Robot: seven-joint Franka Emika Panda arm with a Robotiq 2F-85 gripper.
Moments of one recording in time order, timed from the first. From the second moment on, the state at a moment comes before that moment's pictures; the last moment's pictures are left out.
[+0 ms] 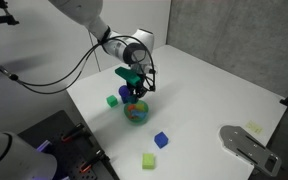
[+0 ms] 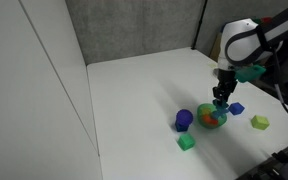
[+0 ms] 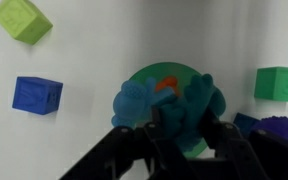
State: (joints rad) arm 0.01 0.39 -0.02 -2.14 -0.01 2.25 0.02
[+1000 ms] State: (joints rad) arm 0.02 0.45 -0.01 -2.22 -0.07 2.33 0.01
